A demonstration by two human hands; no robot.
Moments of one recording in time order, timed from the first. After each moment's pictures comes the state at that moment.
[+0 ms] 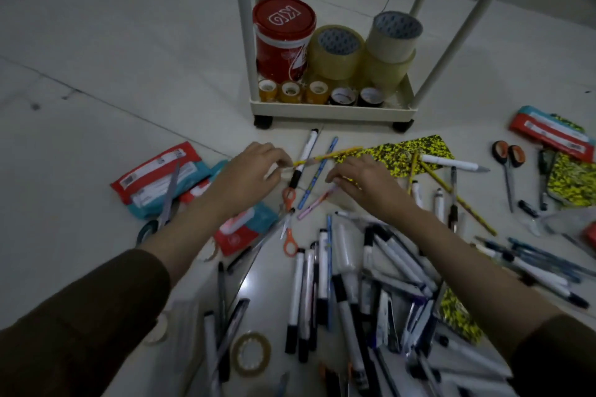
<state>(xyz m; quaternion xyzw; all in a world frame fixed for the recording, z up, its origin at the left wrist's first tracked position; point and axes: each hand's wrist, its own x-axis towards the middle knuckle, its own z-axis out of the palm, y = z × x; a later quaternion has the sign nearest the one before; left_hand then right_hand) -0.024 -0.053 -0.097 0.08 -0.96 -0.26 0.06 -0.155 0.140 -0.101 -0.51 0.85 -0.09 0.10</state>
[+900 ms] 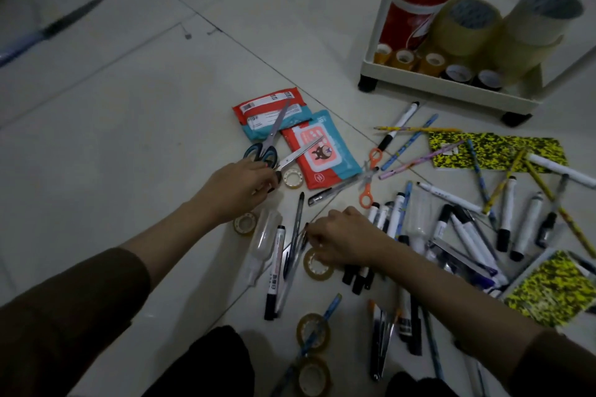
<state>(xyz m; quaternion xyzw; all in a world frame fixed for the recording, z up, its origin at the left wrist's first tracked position) 0.166 -0.057 -0.095 0.22 -0.96 -0.14 -0.05 0.016 0.109 -0.141 -0.72 0.65 -0.01 0.25</state>
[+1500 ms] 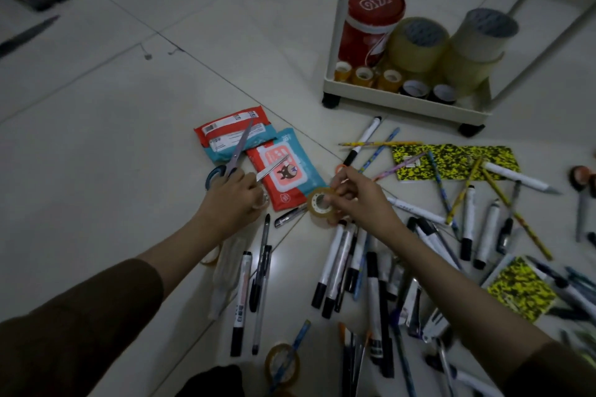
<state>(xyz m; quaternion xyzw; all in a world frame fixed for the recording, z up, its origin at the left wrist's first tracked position) 0.121 -0.053 -0.132 0.20 -0.98 -0.02 -0.07 -0.064 0.111 -0.127 -0.35 0.74 -0.46 0.35</state>
